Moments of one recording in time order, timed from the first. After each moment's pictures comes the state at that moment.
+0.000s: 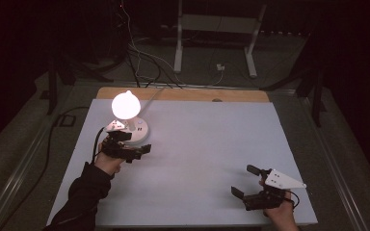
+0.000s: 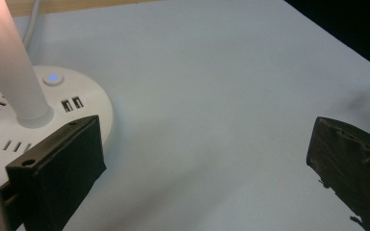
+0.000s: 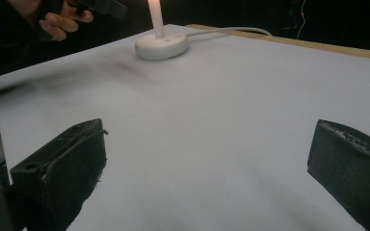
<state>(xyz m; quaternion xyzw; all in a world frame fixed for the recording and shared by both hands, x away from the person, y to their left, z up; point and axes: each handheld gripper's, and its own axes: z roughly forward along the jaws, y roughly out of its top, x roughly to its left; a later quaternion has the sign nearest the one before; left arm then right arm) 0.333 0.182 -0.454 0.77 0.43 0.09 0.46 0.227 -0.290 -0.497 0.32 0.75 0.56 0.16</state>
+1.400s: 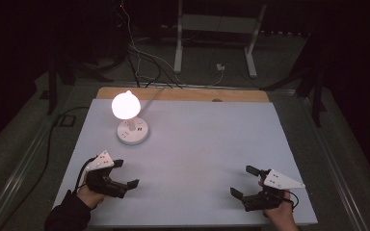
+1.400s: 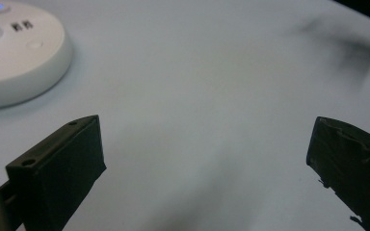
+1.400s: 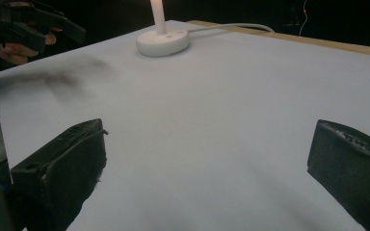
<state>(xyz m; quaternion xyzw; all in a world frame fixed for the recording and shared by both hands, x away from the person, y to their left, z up) 0.256 0.214 -0.493 0.81 0.35 0.09 0.46 0.226 -0.287 -0.497 0.31 0.76 0.55 0.16</state>
